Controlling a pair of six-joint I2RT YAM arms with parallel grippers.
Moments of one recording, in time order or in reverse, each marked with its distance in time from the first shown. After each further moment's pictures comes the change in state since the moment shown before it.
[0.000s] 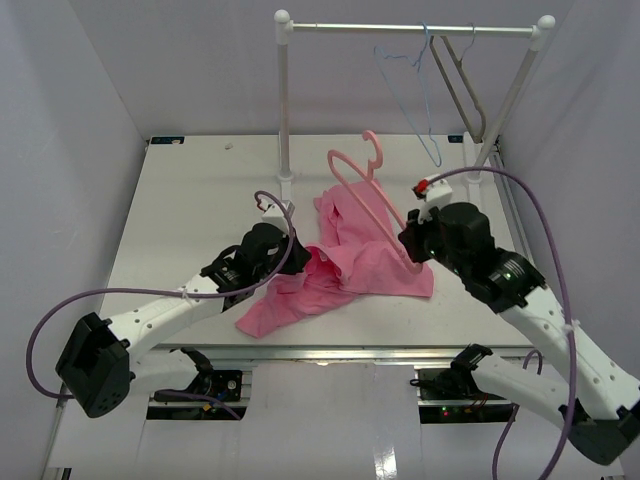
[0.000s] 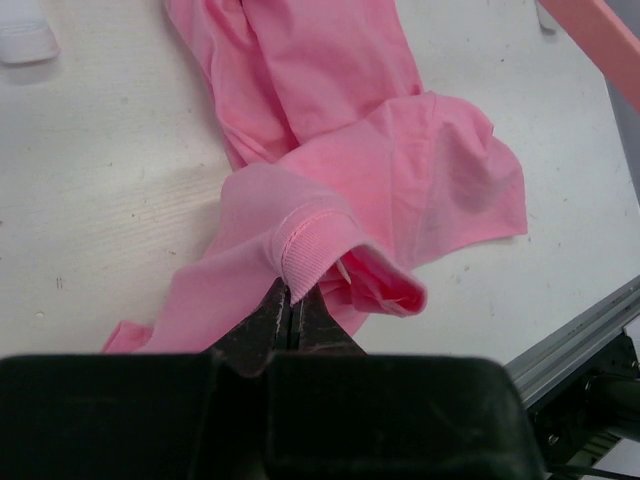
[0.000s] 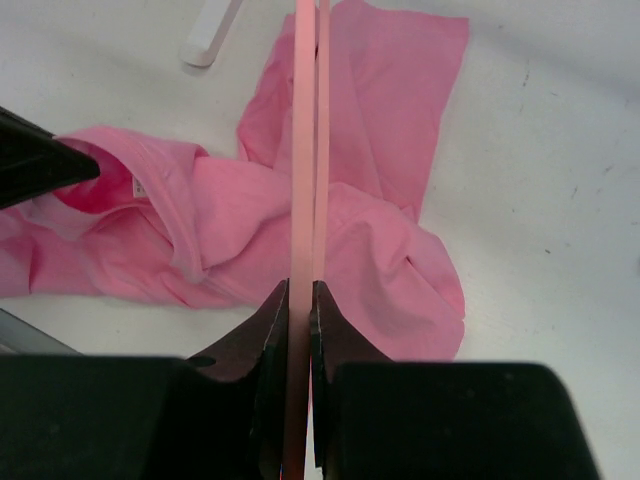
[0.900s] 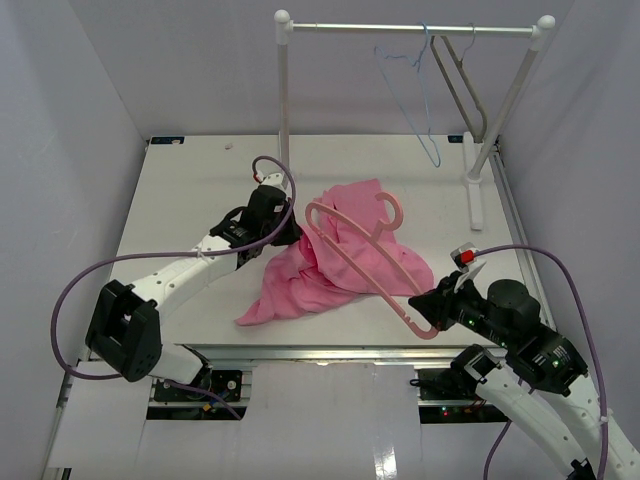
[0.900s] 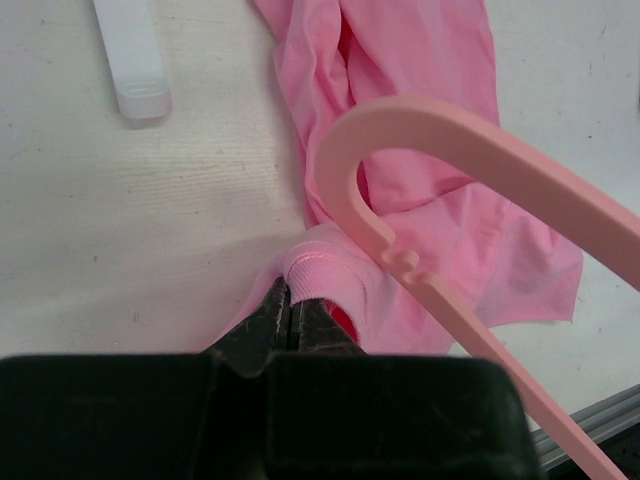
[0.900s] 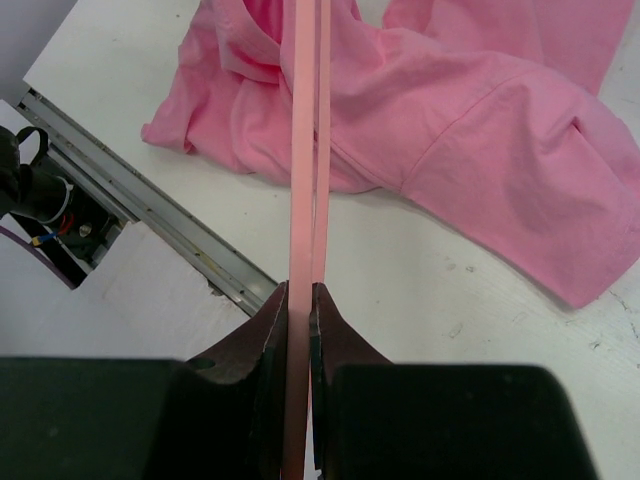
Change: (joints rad) left arm 0.148 0.229 0.281 -0.208 0.008 -0.008; right arm -0.001 -0.582 -0.346 -0.138 -0.290 0.189
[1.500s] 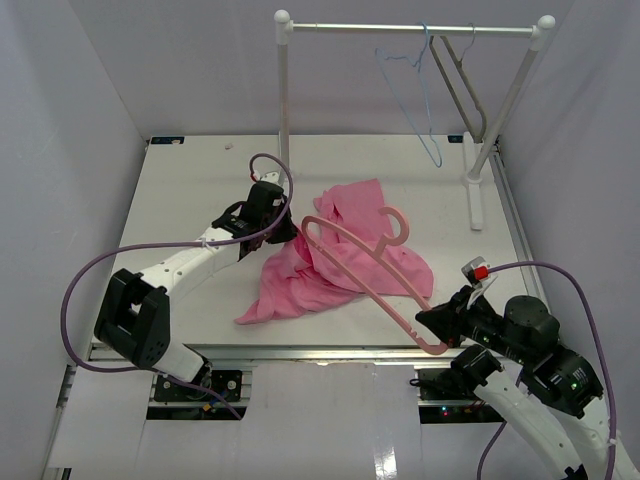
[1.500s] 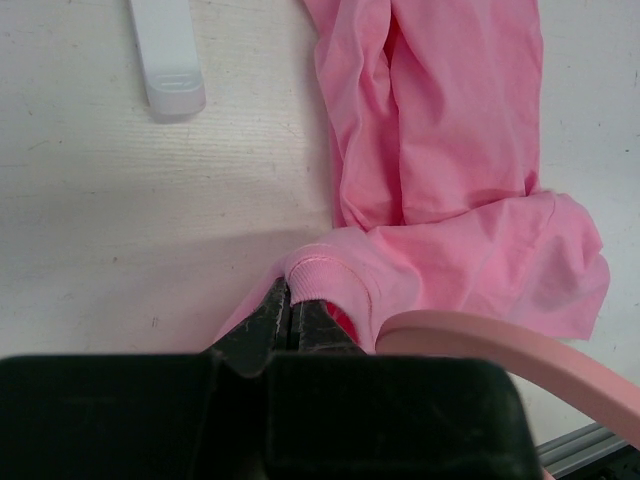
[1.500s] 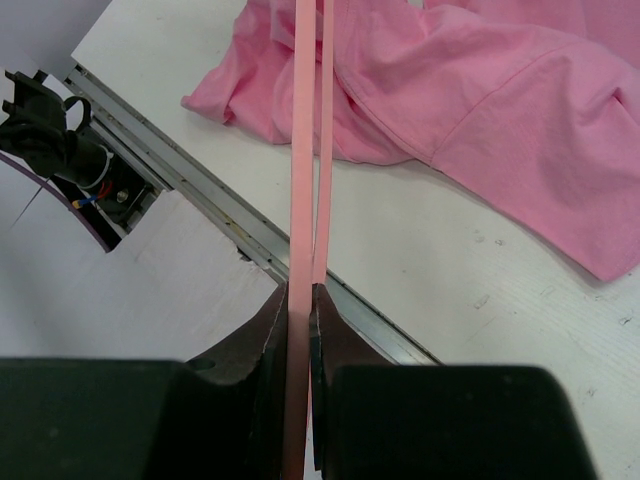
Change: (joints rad) left arm 0.059 0.079 0.037 -0.032 0.031 -0.012; right arm -0.023 -0.132 0.027 -0.129 -0.098 0.000
